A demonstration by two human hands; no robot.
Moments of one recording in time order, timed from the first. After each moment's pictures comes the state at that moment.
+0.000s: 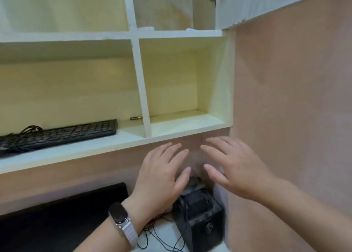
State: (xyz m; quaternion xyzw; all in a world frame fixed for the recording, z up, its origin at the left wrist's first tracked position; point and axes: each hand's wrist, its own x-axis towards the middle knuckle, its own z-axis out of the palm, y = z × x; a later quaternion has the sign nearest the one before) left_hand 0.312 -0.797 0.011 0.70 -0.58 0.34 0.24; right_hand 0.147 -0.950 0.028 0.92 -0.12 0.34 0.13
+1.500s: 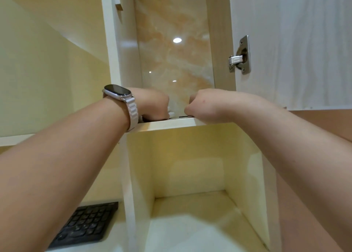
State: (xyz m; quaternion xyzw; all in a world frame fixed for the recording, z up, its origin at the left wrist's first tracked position) left_hand 0.409 -0.948 0.381 0.89 -0.35 0.26 -0.13; right_hand 0.295 -1.048 0.358 0.96 -0.14 0.23 0.03
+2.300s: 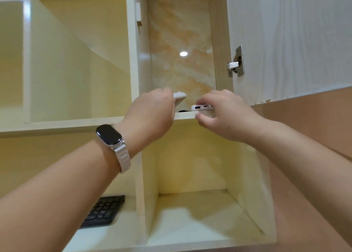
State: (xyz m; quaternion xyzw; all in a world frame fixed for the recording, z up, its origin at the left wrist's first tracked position) left_hand 0.372 -0.897 0.313 0.70 -0.39 0.58 0.11; right_hand 0.259 -1.052 0.300 0.87 -0.03 0.49 0.04
